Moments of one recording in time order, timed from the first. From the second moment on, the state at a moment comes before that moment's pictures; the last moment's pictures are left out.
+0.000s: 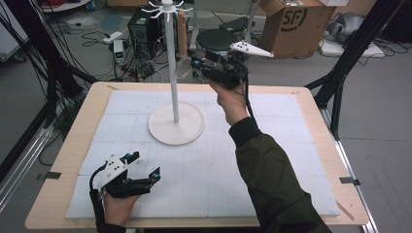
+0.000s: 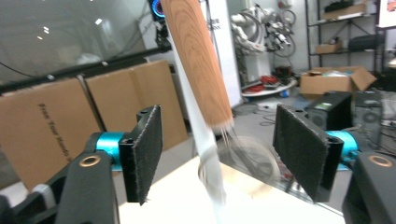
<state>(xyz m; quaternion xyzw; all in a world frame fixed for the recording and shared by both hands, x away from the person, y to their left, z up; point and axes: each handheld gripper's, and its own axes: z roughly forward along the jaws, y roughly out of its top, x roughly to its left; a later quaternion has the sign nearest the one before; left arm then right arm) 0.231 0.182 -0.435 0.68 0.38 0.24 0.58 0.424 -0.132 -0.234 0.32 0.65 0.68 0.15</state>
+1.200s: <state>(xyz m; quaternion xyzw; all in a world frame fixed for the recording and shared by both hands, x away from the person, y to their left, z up) 0.226 0.176 -0.432 0.68 0.37 0.24 0.58 0.348 -0.206 -0.301 0.31 0.69 0.62 0.20</state>
